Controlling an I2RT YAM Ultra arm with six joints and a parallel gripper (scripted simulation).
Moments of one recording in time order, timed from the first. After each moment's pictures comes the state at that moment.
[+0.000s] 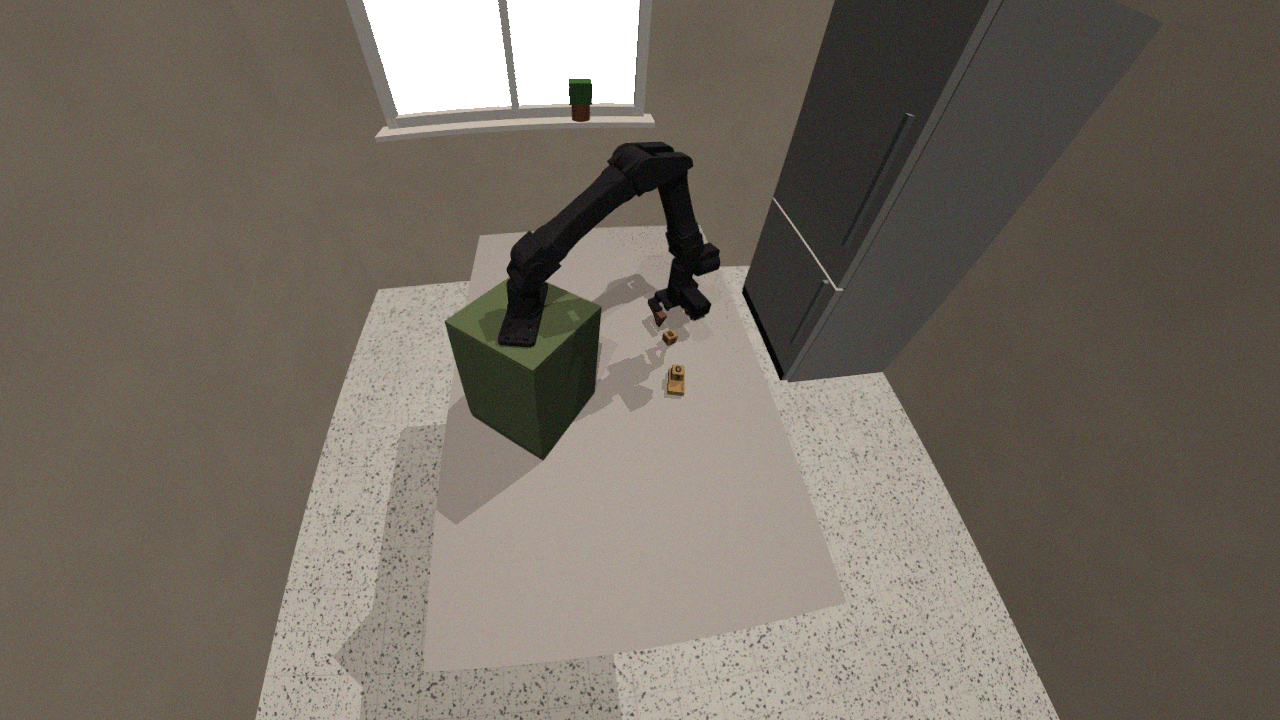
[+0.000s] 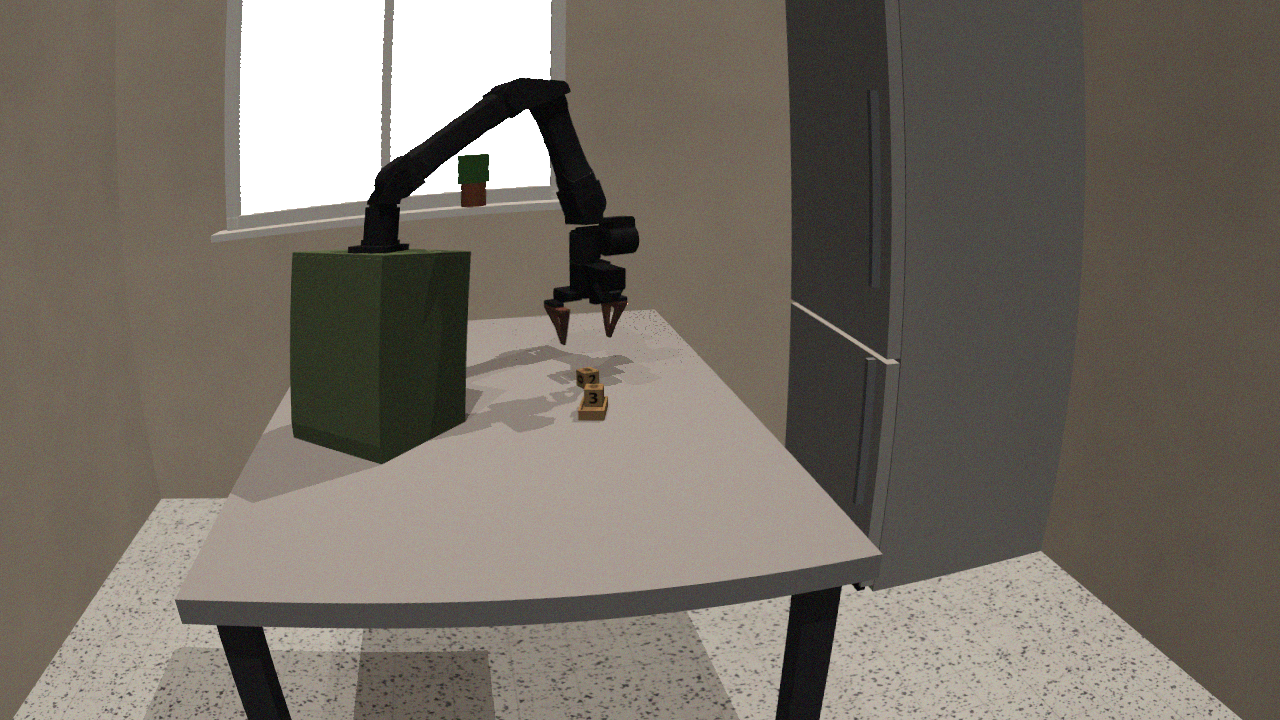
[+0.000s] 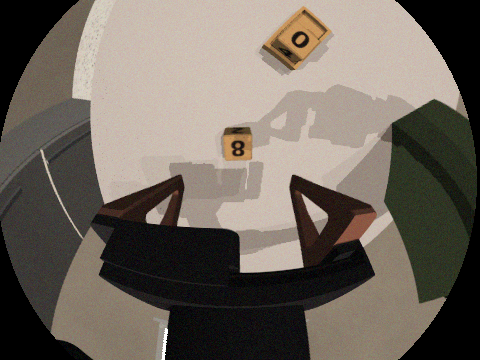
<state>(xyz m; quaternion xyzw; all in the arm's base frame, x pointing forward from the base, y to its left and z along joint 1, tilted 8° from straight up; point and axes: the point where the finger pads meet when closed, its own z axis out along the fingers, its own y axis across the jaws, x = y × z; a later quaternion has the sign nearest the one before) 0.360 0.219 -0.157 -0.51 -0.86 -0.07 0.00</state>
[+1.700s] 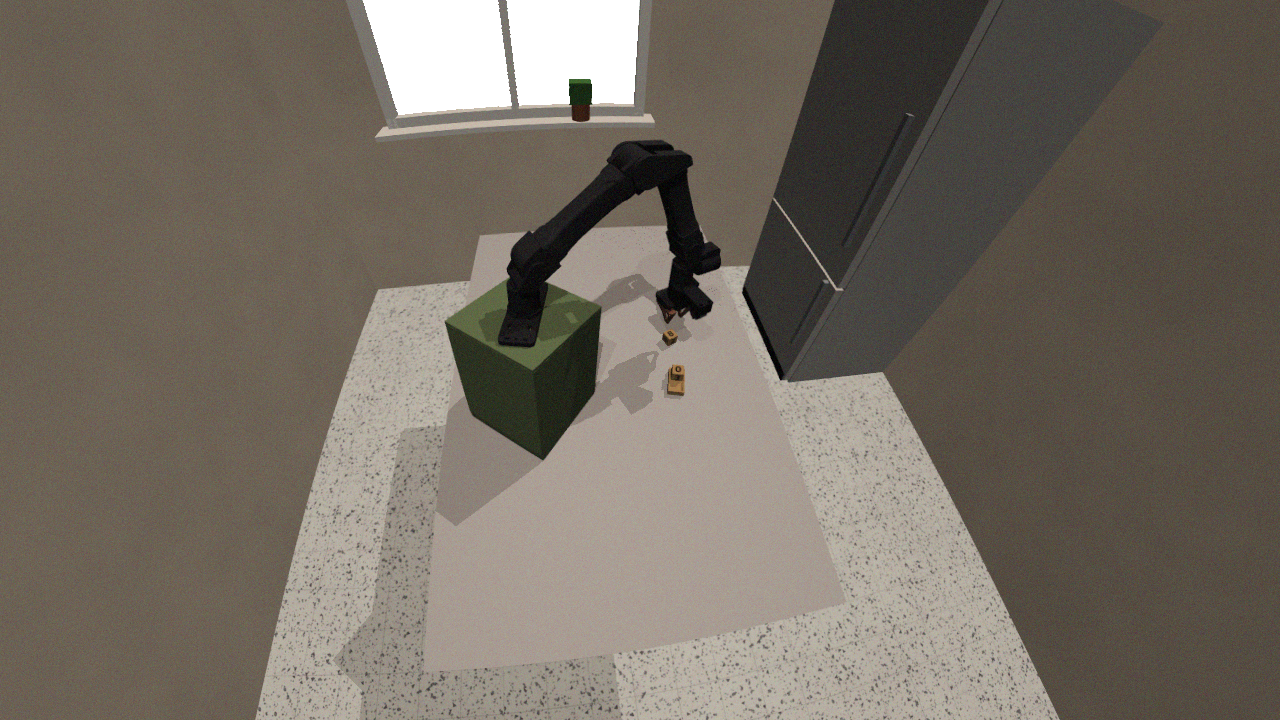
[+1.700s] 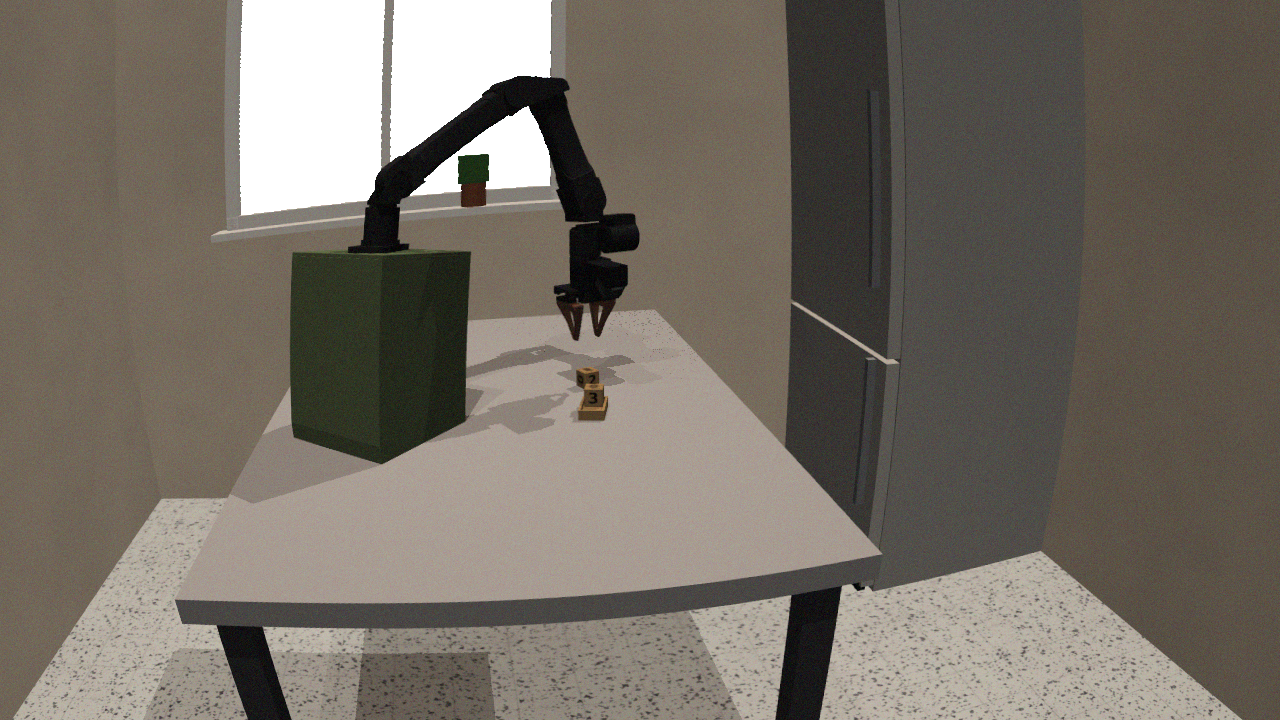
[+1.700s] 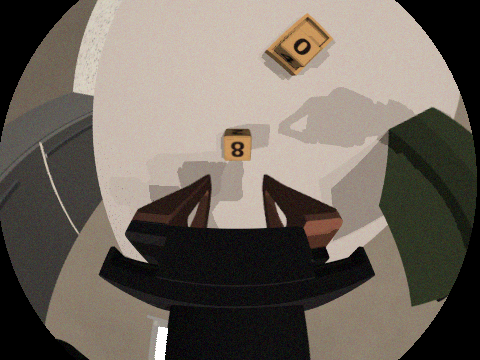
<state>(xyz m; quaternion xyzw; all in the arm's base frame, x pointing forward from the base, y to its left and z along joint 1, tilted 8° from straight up) 0.361 0.215 -0.152 -0.49 -0.87 -0.07 0.00</state>
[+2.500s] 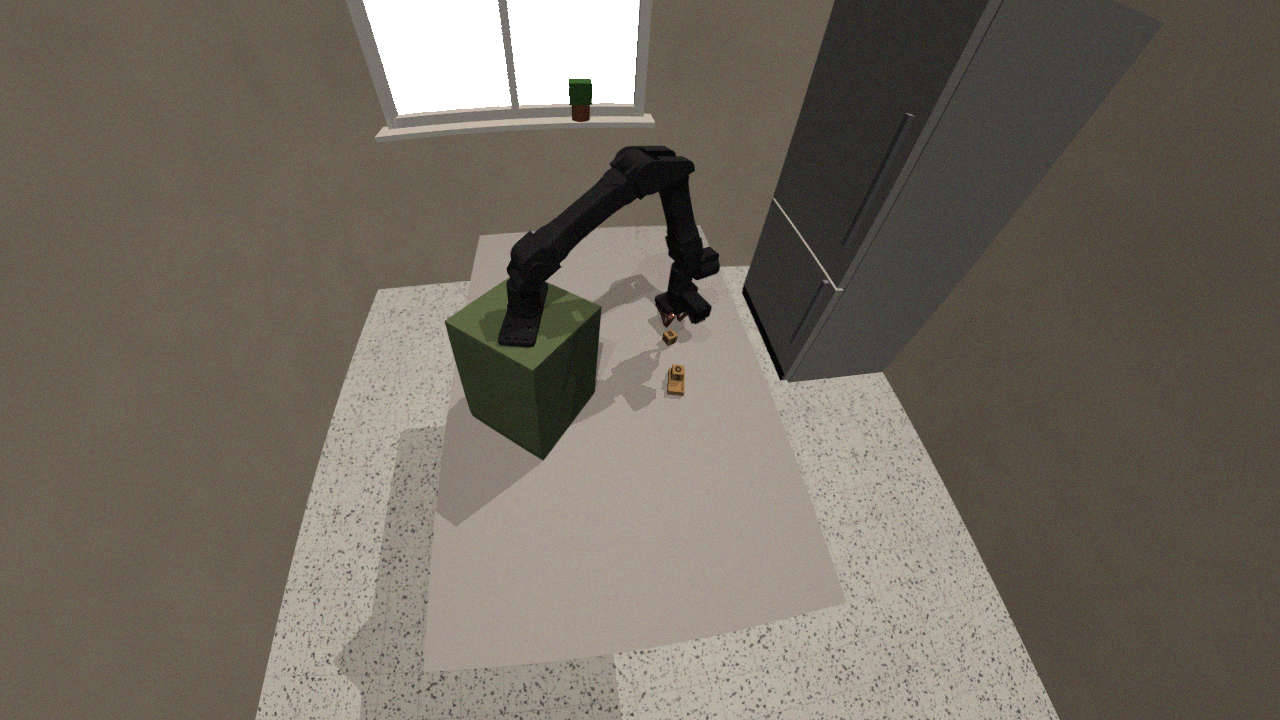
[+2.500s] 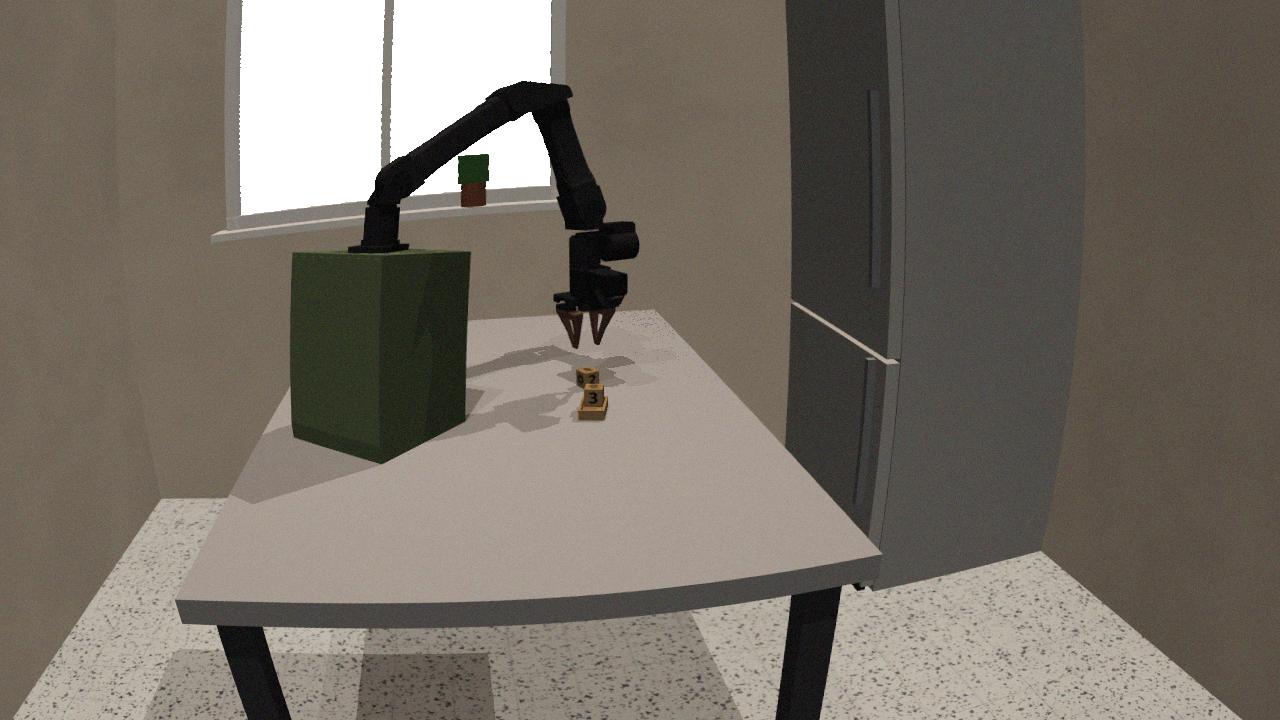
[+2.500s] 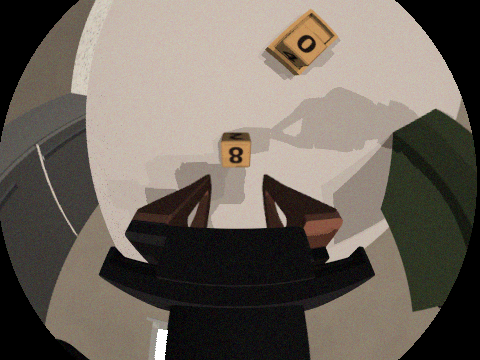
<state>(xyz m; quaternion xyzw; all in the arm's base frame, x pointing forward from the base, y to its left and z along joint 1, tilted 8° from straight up) 0.361 0.216 -0.167 -0.49 -0.87 -0.07 0.00</state>
